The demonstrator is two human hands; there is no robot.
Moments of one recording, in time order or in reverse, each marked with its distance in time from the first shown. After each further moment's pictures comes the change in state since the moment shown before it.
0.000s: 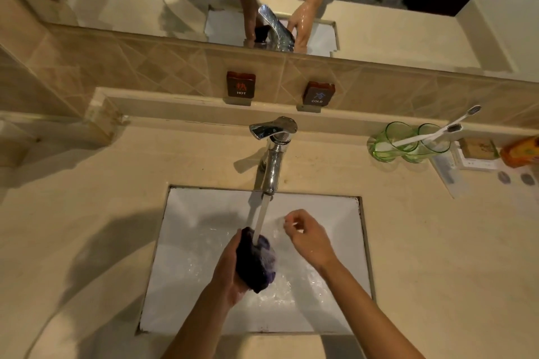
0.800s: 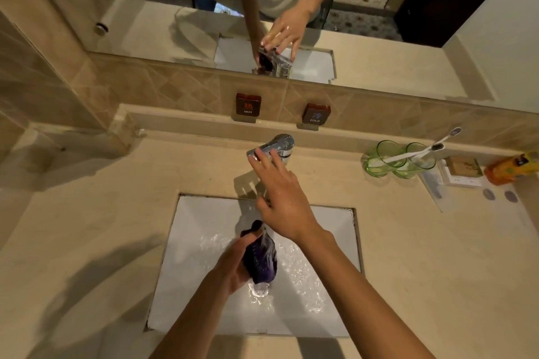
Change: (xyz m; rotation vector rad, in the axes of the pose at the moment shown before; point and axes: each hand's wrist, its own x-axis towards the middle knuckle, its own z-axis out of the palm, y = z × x) left_hand -0.002 -0.011 -0.010 0.160 0.100 0.077; right_hand -0.010 -0.117 -0.017 -0.470 0.017 -0.713
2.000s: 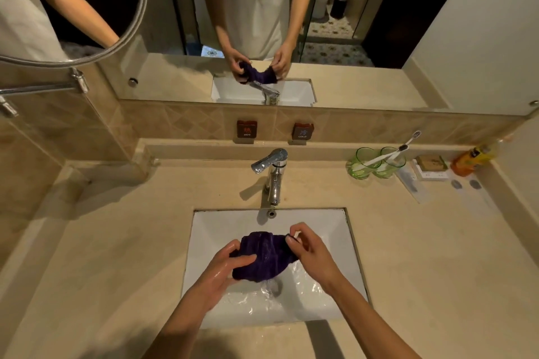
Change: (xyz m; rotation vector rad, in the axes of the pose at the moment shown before) left_hand -0.108 0.036 -0.035 0.448 -0.119 0.157; right_hand -0.120 0.001 0.030 0.713 0.134 0.466
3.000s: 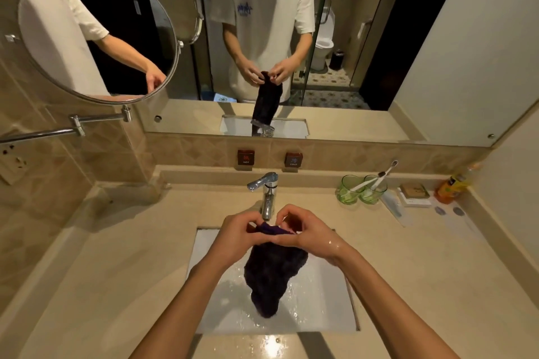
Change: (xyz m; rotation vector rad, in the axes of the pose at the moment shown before) left_hand -0.063 0.089 0.080 0.730 0.183 0.605; right_hand -0.046 -0.127 -0.057 -0.217 -0.254 -0.272
